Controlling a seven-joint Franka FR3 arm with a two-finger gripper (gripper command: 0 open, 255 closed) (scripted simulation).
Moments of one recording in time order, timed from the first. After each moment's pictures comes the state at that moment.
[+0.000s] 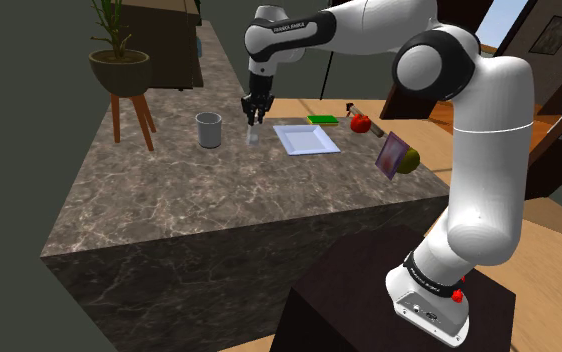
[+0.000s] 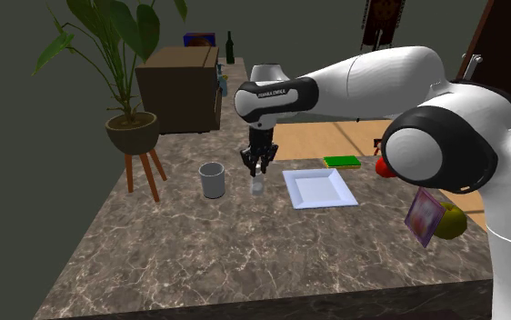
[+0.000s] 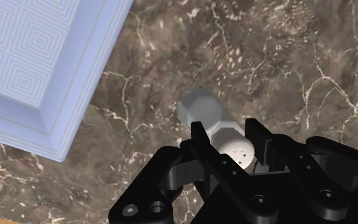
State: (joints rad) arm 0.04 0.49 -0.08 -1.45 0.14 1.91 -0.08
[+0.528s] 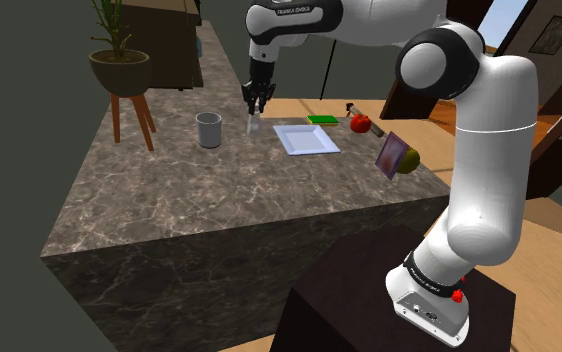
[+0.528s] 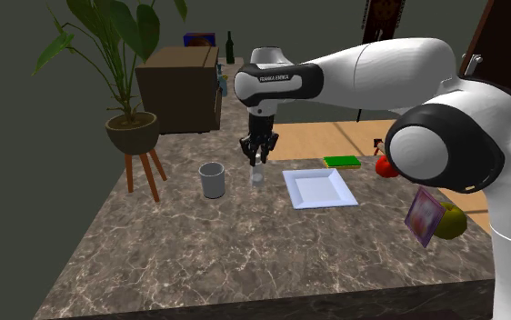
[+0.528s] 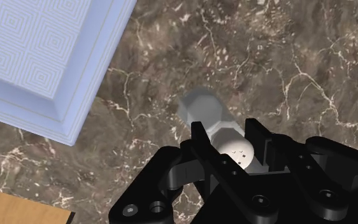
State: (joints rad) arm 0.04 0.47 -0.08 -1.37 0.14 1.81 -0.07
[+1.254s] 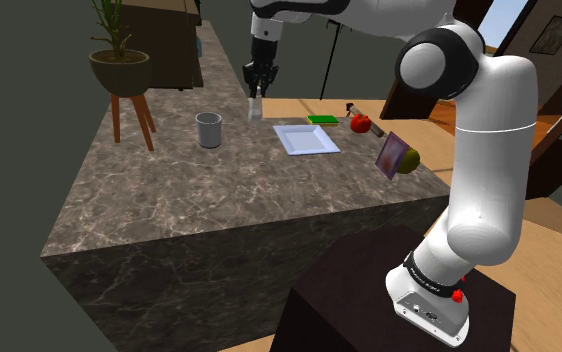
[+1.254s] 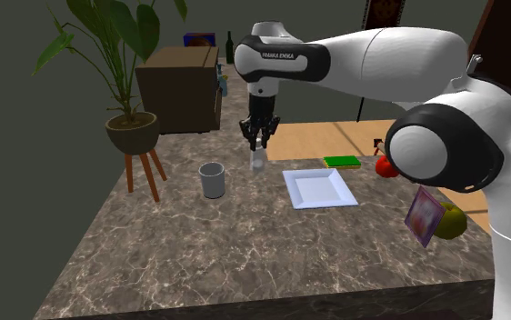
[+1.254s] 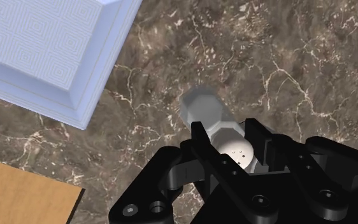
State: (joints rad) arm 0.04 0.47 -0.09 -1.22 0.13 1.66 -0.06
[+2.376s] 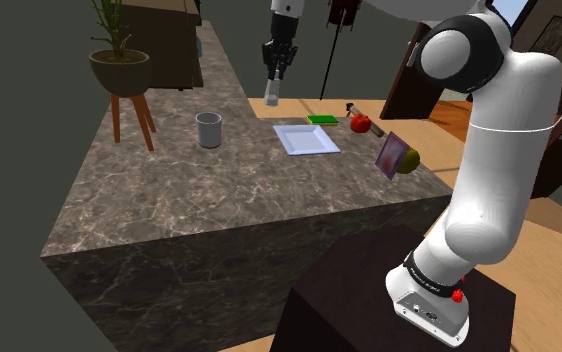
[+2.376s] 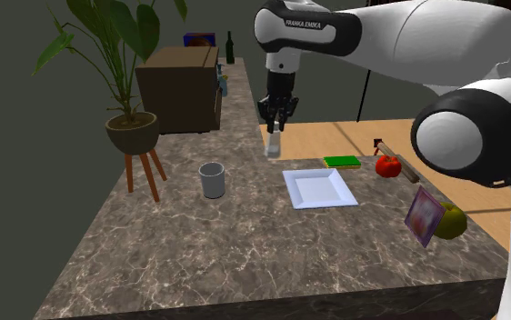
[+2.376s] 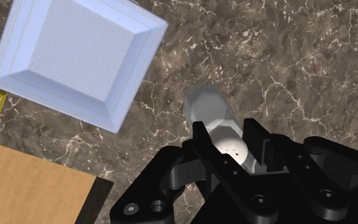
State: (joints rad) arm -0.01 0.36 -0.10 -1.22 0.13 1.54 -0.11
